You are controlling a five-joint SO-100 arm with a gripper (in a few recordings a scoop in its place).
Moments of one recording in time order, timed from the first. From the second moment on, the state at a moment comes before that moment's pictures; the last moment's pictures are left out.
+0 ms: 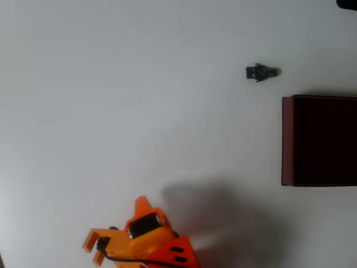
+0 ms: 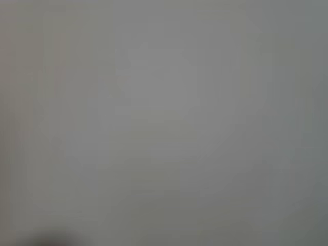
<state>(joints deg) -24.3 191.8 174.7 70.8 -5.0</state>
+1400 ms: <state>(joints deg) 2.5 112.8 111.7 67.3 -9.6</state>
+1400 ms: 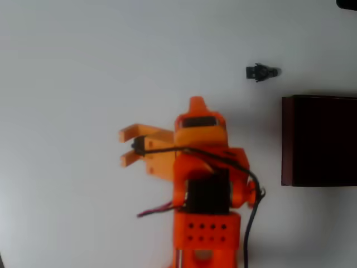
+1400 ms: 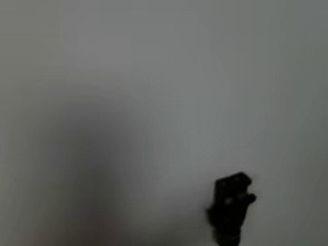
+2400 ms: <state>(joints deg) 18.6 49.4 45.1 81.0 -28.2</state>
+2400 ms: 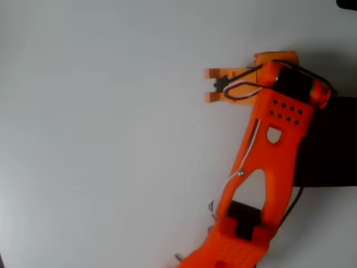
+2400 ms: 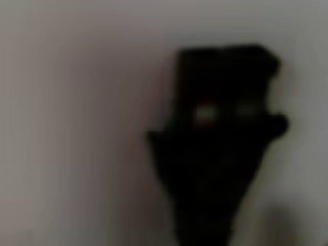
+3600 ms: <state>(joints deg) 14.7 29.1 0.1 92.6 -26.7</state>
